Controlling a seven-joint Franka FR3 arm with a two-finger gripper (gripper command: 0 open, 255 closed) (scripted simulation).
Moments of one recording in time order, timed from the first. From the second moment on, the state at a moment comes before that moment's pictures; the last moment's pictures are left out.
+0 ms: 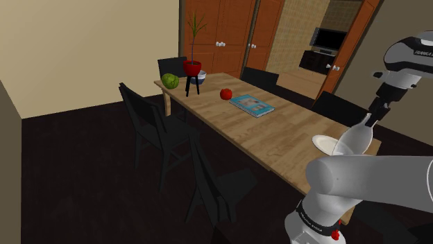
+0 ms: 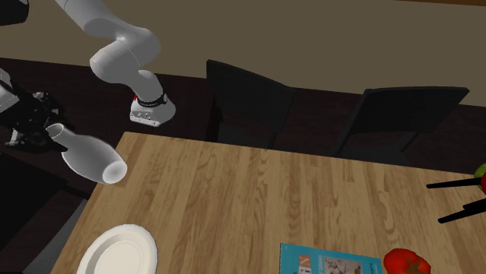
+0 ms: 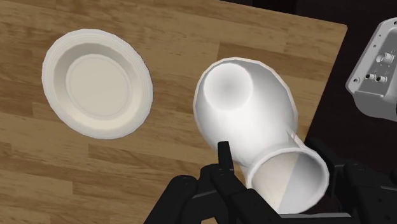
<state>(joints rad) -0.58 -0.84 -0.71 -2.32 -0.47 1.62 -1.27</state>
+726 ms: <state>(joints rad) -0.59 -0.84 -0.78 -2.45 -0.53 1.75 -1.26</state>
